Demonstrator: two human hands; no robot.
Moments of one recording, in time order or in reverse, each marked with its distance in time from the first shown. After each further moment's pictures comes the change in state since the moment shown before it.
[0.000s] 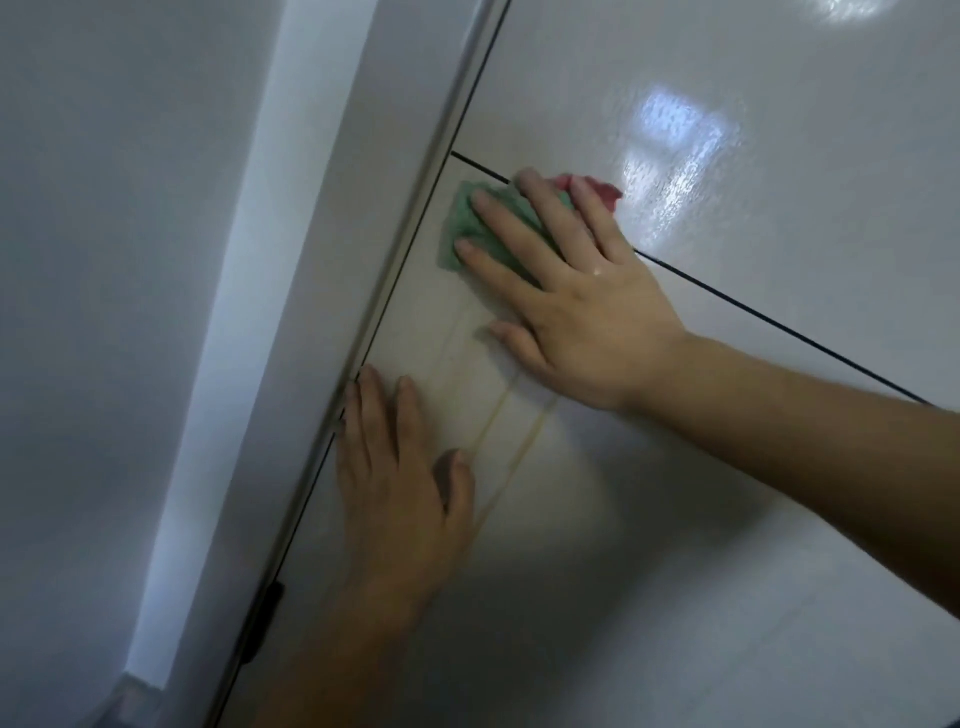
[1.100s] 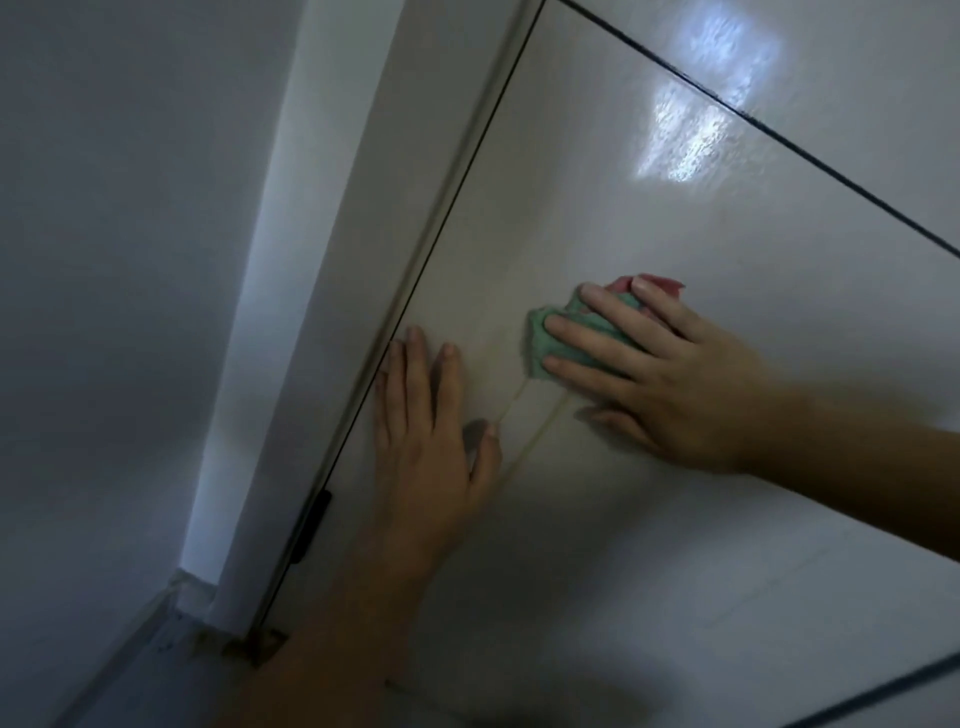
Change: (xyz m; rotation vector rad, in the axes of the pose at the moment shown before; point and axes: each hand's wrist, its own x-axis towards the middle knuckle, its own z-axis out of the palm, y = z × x) left_hand -0.040 -0.058 0.013 -0.029 -0.026 0.134; right_hand -0.099 -0.053 0.015 0.023 -0.234 -0.343
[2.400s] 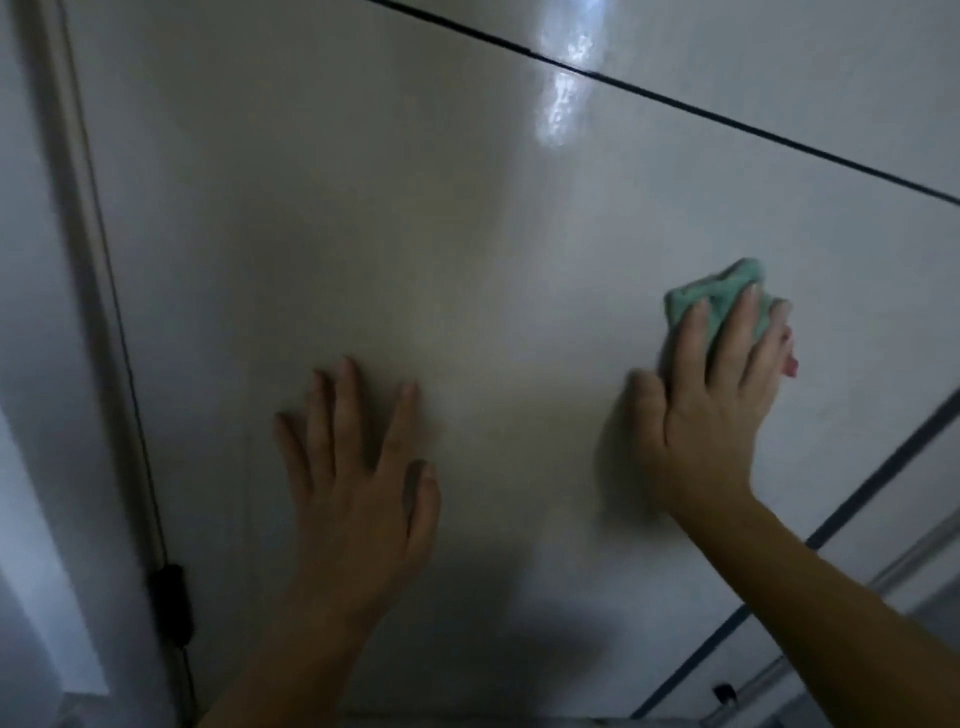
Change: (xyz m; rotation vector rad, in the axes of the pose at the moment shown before) left_hand -0.020 0.071 0.037 0.147 -0.113 0.302; right_hand -0.159 -0.077 0.072 0.199 0.257 1.324
